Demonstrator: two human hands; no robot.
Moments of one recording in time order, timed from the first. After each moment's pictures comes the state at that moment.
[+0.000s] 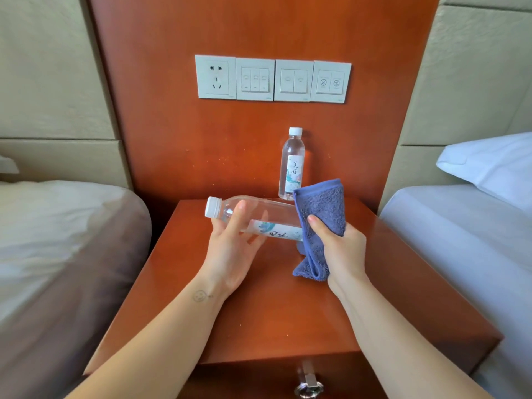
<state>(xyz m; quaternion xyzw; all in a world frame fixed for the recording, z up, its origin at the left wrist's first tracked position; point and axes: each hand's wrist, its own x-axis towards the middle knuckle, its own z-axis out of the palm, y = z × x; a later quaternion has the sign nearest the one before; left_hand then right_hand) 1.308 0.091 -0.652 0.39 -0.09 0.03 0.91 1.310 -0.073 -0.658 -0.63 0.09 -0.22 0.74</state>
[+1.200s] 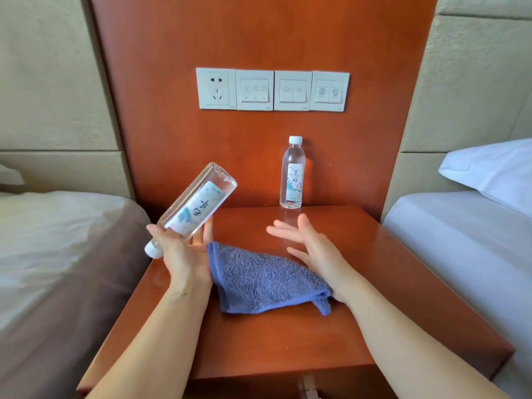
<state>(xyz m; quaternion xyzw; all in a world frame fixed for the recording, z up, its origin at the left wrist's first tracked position) 1.337 0.136 -0.654 0.16 0.08 0.22 0.96 1.311 -0.071 -0.647 -0.76 -0.19 0.04 0.62</state>
